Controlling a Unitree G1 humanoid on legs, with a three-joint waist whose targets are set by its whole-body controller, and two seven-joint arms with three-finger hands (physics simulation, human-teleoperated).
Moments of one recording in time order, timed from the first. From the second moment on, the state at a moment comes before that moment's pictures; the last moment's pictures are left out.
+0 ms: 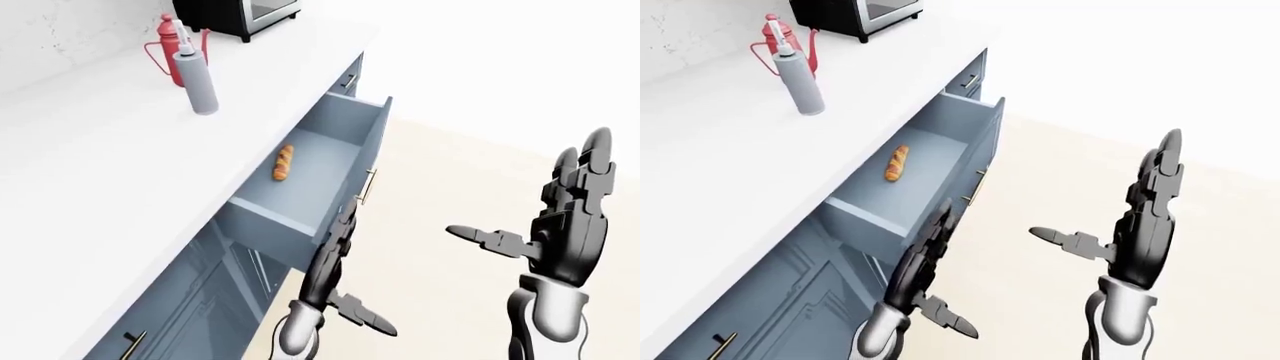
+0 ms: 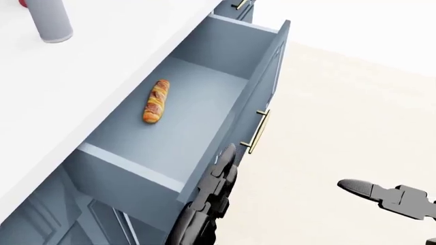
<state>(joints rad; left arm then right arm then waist) 0.04 -0.10 -0.37 0.07 0.07 -0.22 -0.15 0.03 -0.08 -0.32 -0.35 -0.10 -0.20 -0.16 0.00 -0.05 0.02</state>
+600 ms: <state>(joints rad) -0.04 -0.14 -0.30 0.15 0.06 -0.21 -0.05 0.02 -0.09 -0.32 -0.34 -0.10 -0.21 -0.16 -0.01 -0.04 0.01</state>
